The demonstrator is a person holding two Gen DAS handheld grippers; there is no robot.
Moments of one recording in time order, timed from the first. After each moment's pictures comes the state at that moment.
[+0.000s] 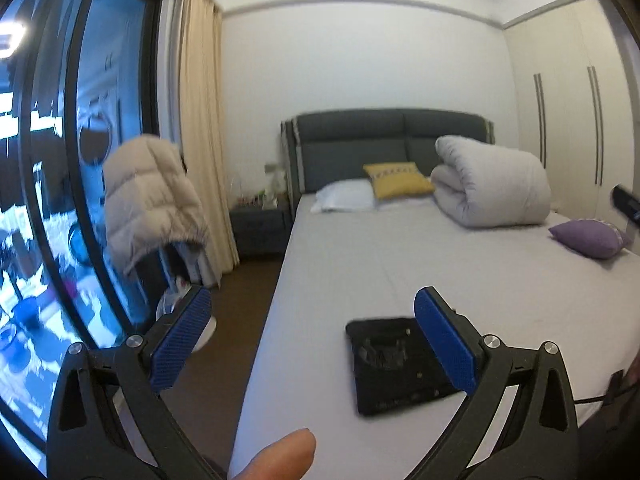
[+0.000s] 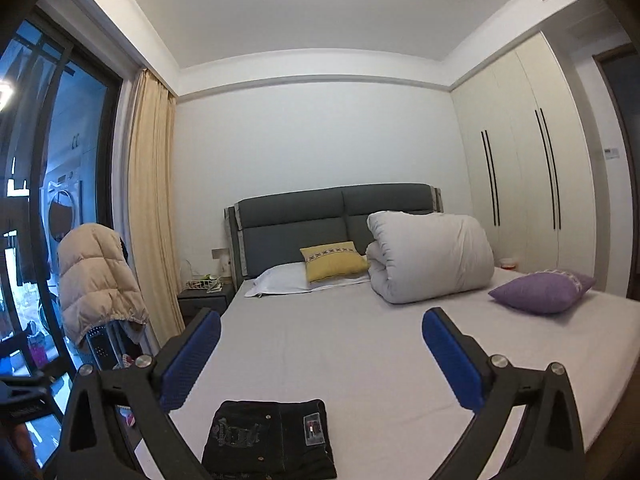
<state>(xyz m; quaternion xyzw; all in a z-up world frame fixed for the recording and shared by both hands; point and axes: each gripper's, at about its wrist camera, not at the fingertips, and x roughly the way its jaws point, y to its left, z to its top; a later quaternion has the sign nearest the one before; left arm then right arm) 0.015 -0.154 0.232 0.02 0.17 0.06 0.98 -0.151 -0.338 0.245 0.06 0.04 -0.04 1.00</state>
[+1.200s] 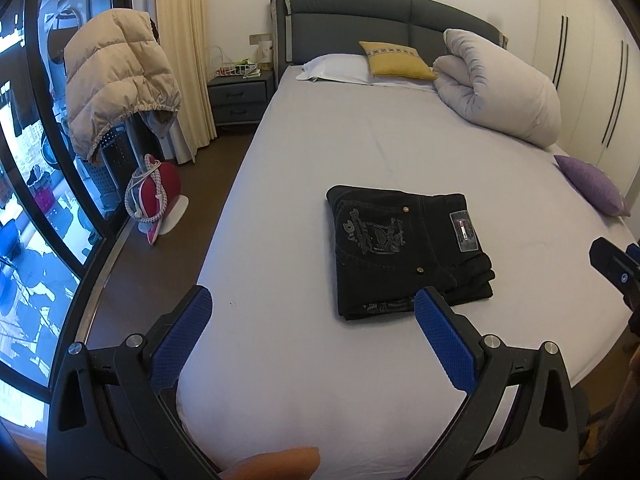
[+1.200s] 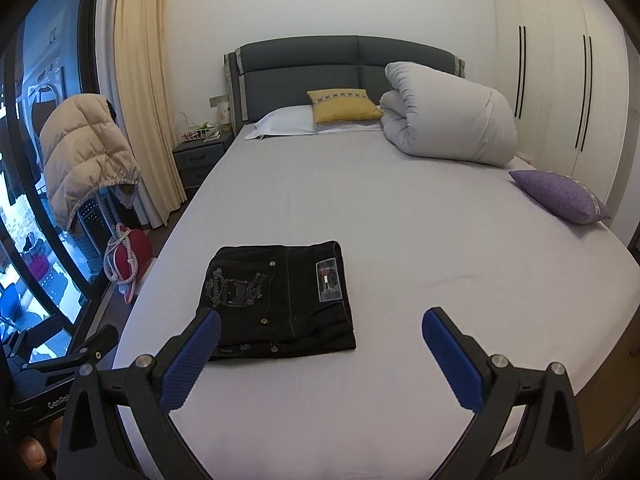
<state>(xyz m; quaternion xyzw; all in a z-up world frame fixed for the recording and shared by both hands) 0.133 -0.167 0.058 -0.03 0.38 0.04 0.92 -0.087 -0.295 0.143 0.04 0.33 -0.02 0.94</state>
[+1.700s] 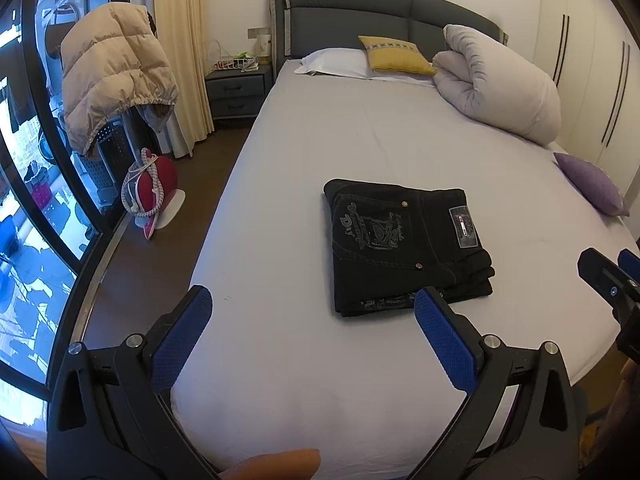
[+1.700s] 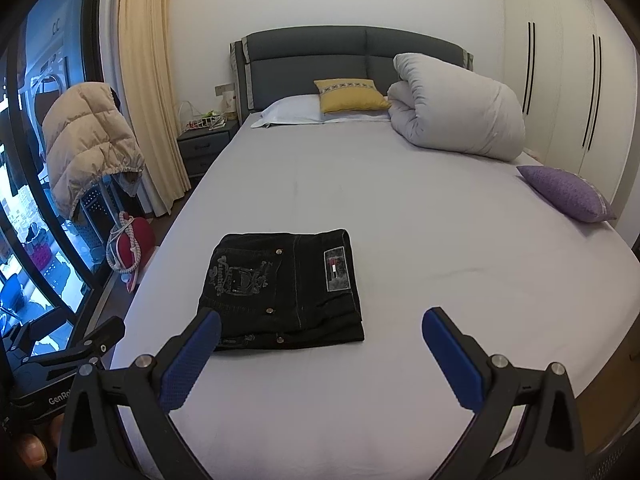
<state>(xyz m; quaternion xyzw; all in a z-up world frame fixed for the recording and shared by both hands) 0.139 -0.164 0.045 -0.03 0.39 0.03 0.92 -0.078 -0.289 0.134 0.03 0.34 -0.01 0.94</state>
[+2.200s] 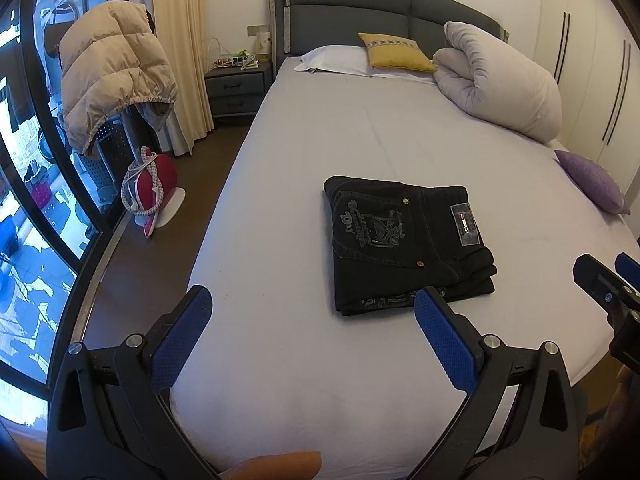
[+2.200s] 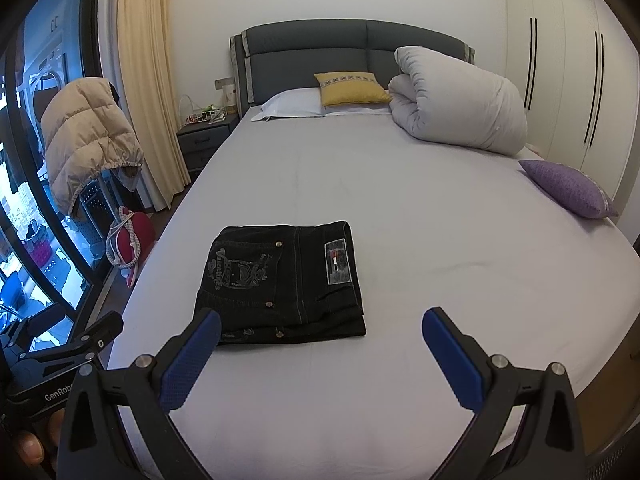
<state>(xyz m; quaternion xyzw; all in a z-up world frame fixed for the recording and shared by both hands) 0.140 -0.160 0.044 -0.03 0.39 0.03 0.92 -0.075 -0.287 0.126 0.03 0.35 -0.01 0.93</state>
